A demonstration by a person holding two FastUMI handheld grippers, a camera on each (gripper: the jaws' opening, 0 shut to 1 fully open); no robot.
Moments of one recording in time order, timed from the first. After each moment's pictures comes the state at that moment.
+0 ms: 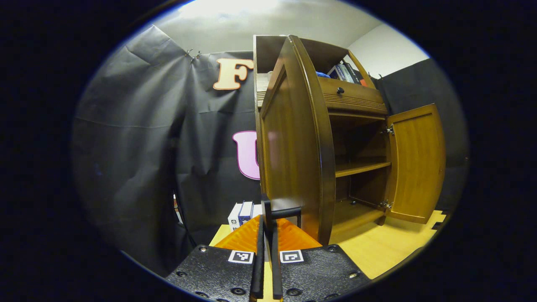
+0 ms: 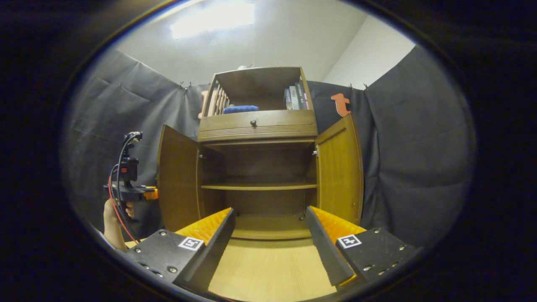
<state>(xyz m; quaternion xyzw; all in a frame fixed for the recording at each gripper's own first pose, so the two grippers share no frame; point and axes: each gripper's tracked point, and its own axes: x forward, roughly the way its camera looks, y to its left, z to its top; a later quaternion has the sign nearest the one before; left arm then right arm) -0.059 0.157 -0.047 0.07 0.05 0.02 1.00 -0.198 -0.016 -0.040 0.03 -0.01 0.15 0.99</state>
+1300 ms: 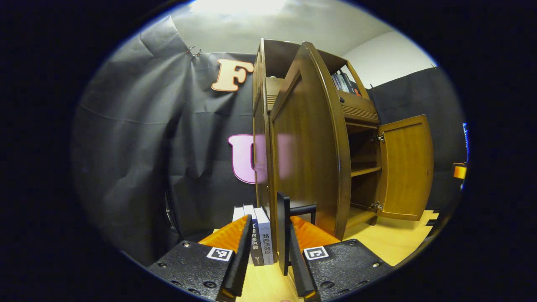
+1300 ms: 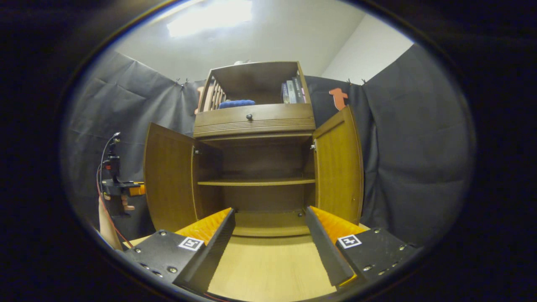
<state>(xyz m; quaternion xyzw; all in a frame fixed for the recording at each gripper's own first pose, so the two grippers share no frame) -0.061 0.197 -0.042 0.05 0.03 -0.03 1.00 -0.189 -0.021 -0.056 0.03 0.02 0.15 0.99</state>
